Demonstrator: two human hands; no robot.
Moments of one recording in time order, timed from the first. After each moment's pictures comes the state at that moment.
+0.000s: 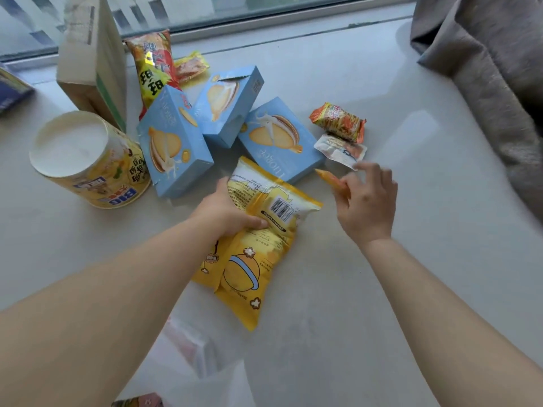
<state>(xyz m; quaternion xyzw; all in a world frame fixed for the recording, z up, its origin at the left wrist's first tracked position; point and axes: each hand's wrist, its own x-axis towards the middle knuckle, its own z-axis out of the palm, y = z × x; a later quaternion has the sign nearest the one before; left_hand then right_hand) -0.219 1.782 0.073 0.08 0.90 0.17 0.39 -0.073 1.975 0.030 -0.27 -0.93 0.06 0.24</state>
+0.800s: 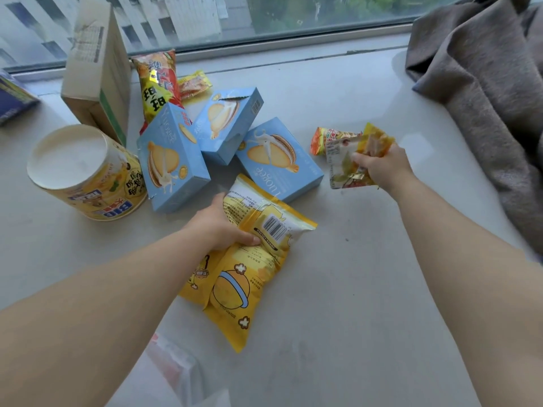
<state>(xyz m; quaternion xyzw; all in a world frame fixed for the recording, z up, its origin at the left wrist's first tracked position) -0.224 1.785 0.078 0.08 0.89 0.17 0.41 -0.133 2.072 0.074 -0.47 -0.78 0.40 0.05</state>
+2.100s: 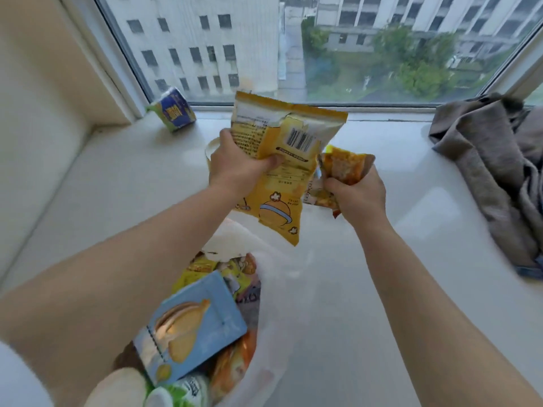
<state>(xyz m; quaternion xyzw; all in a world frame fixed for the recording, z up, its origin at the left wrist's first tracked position) -0.149 1.651 0.297 0.04 0.87 0.49 0.06 -0.046 1.811 0.277 -0.34 -0.76 0.53 0.15</state>
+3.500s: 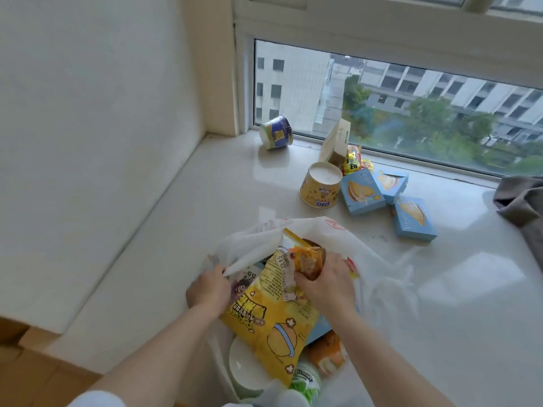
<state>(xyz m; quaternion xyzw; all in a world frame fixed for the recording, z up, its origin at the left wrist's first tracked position) -0.030 1.315 0.187 -0.10 0.97 0.16 0.15 0.016 1.521 0.239 -0.19 -0.94 0.28 0.00</state>
